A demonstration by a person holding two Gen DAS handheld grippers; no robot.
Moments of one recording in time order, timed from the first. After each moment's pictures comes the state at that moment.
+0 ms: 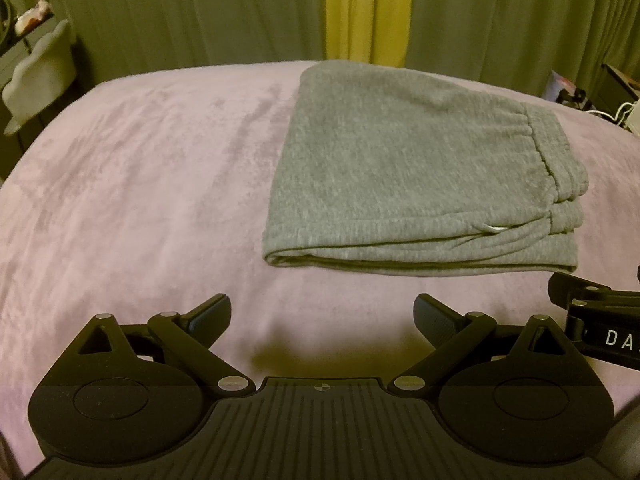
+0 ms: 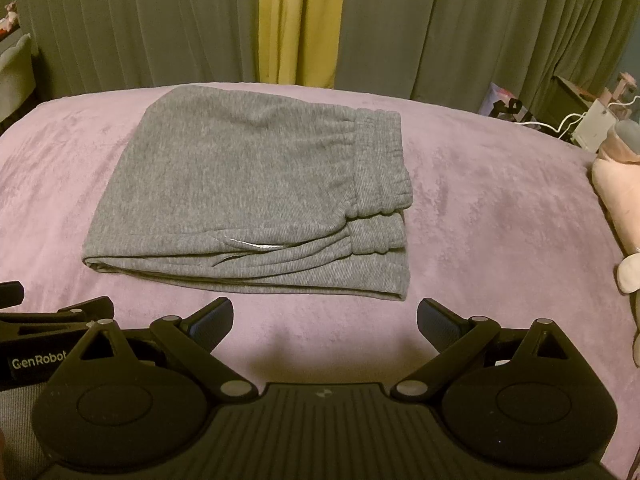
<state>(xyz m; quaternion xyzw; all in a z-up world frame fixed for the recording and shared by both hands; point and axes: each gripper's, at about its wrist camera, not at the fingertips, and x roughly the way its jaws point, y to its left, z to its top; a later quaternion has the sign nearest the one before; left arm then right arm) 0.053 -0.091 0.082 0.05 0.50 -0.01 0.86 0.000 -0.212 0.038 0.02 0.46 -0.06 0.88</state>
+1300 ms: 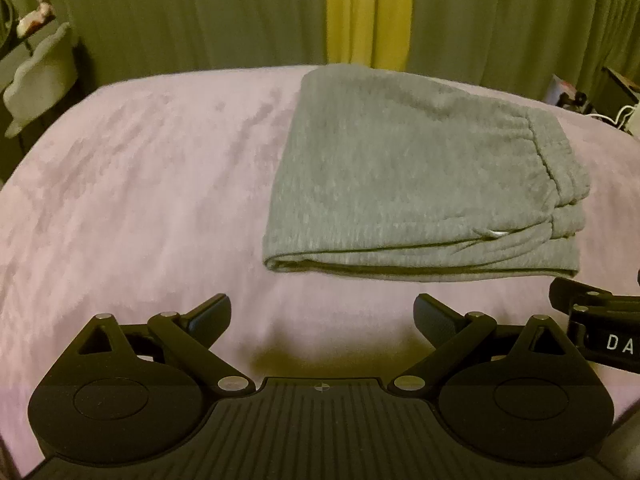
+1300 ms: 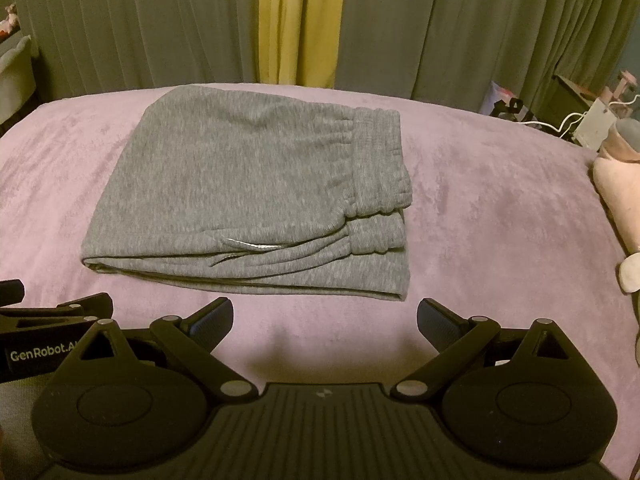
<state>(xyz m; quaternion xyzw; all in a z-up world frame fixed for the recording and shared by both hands) 0.054 -0.090 0.080 0.05 0.49 -0.01 0.87 0.000 -0.213 0.034 0.02 0.46 -0.06 0.88</state>
